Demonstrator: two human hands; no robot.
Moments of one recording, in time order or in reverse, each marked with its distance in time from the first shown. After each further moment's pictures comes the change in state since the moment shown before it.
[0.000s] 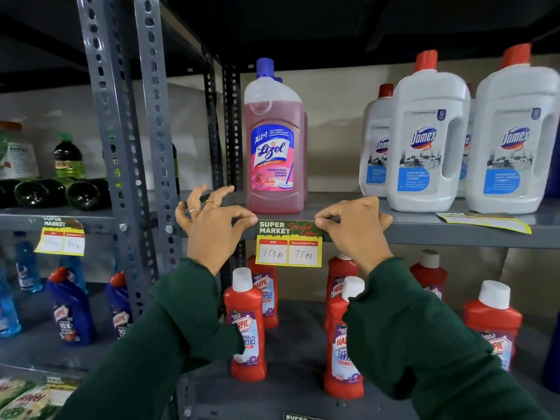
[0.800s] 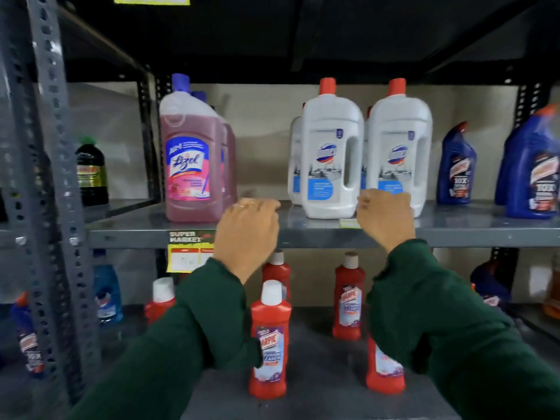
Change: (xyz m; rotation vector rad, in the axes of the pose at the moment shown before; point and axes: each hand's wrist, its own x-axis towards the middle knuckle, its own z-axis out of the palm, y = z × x) left_hand -0.018 0.164 0.043 -0.034 -0.002 0.375; right_hand 0.011 0.119 -0.134 -0.264 0.103 0.205
